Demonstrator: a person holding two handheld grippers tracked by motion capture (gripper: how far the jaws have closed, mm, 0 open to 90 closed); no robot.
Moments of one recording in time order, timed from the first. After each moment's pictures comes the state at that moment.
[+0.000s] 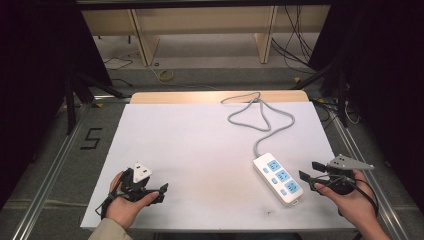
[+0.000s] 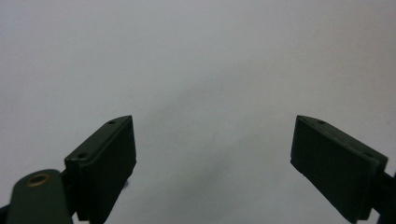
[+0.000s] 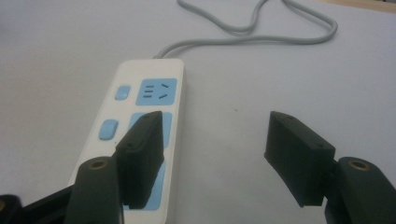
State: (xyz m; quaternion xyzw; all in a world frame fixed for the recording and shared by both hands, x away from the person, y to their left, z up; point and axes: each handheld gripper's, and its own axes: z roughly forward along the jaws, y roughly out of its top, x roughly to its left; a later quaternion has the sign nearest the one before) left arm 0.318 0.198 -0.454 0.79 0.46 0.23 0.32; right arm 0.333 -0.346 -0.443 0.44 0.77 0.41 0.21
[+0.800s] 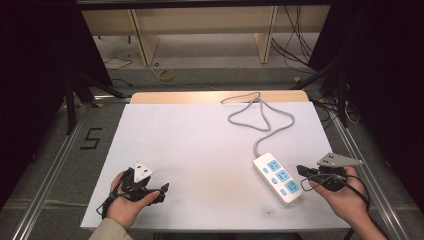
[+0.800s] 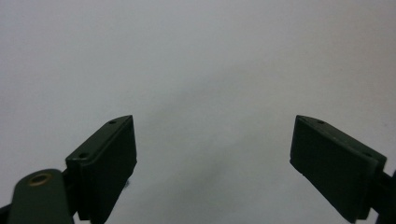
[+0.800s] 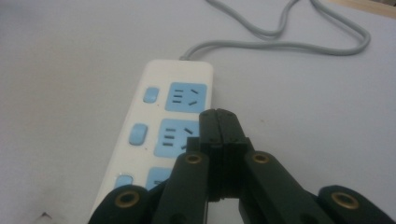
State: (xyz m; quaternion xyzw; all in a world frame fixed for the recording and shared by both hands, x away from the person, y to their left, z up) left arm 0.319 0.197 -0.454 0.79 0.46 0.23 0.32; right arm 0.336 -0.320 -0.430 0.41 0.80 0.39 0.20
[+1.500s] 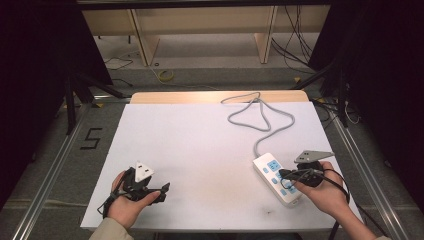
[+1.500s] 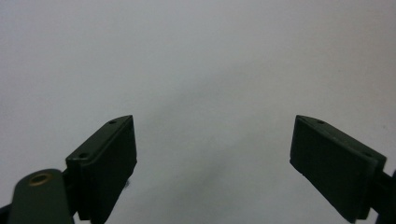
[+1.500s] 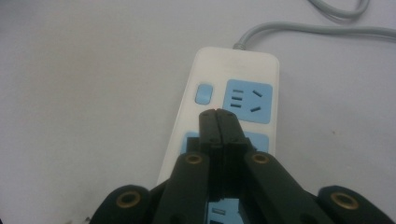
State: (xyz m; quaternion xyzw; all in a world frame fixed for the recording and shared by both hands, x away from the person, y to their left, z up) left arm 0.320 0.194 -0.454 0.79 0.46 0.23 0.32; right arm 0.352 -0.280 -0.434 0.39 0.84 0.35 0.13
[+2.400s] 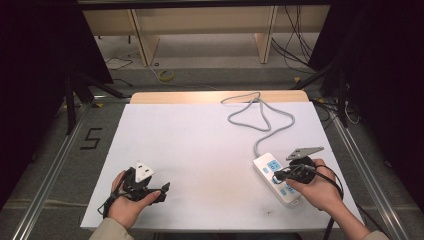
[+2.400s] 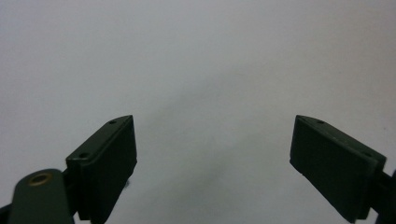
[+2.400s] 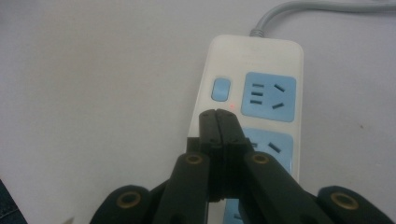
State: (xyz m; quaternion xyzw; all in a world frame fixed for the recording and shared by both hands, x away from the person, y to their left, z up) left arm 0.319 0.194 -0.453 0.79 0.46 0.24 0.32; right arm 0.360 -0.264 -0.431 0.40 0.86 0.31 0.09
